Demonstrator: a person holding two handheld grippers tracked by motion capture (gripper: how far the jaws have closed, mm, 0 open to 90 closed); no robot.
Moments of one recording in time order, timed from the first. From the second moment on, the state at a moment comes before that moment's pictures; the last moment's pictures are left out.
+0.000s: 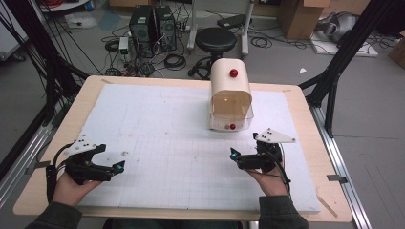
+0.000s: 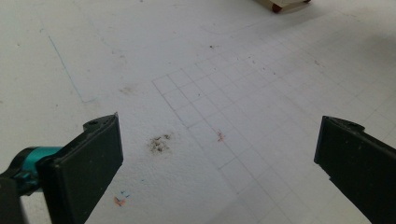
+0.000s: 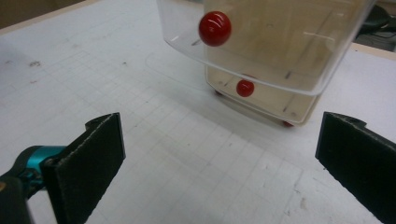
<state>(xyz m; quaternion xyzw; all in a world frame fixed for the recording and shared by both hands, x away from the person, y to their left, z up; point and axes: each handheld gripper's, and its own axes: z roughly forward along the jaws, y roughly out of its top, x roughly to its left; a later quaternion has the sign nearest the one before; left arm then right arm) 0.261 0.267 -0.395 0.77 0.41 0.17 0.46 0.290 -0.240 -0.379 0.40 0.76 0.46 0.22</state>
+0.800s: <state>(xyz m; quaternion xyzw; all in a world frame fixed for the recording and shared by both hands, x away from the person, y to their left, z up) 0.262 0.267 -0.397 0.77 0.41 0.17 0.46 0.285 -0.280 -0.394 0.43 0.75 0.46 0.22</state>
